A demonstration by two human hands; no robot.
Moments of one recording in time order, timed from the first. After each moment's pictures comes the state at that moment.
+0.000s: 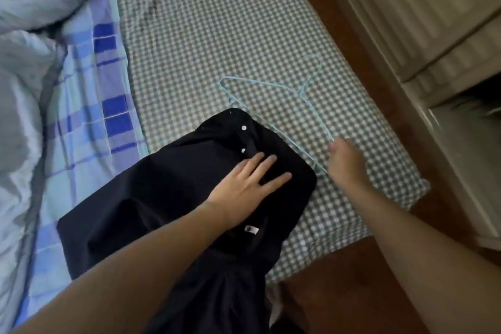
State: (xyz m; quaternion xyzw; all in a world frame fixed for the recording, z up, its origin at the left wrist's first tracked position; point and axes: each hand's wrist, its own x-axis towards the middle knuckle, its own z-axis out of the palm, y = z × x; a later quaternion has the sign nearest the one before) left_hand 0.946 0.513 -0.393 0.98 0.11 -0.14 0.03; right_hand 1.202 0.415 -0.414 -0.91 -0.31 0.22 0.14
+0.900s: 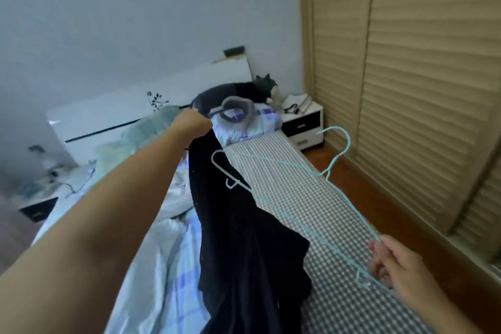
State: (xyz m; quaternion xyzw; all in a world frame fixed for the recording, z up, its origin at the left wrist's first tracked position) left_hand 0.913 0.776 0.165 0.78 0.59 0.14 0.15; right_hand 1.112 0.387 -0.048 -0.73 -0.31 0.31 0.52
